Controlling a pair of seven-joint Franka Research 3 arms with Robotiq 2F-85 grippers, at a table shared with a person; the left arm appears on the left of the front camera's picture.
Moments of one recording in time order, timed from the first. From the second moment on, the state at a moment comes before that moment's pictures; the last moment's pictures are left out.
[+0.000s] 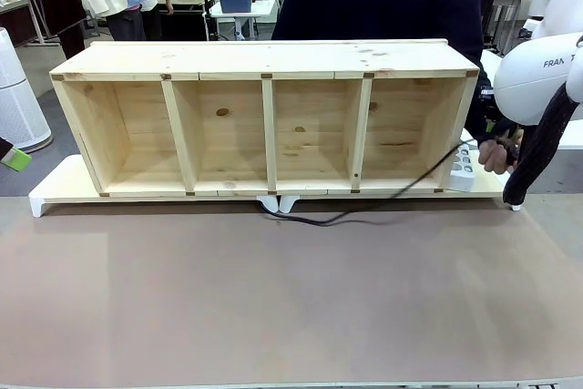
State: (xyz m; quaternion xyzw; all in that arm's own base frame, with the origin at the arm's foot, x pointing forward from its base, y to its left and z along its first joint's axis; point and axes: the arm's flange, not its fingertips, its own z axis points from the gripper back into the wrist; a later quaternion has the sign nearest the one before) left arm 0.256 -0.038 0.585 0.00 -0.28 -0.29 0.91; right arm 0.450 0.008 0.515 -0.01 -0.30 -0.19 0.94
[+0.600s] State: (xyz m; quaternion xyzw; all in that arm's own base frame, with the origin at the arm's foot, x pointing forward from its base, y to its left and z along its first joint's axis) left arm 0.256 -0.038 0.585 0.00 -0.28 -0.29 0.91; right arm 0.448 0.008 0.518 -0.01 -0.29 -0.19 0.94
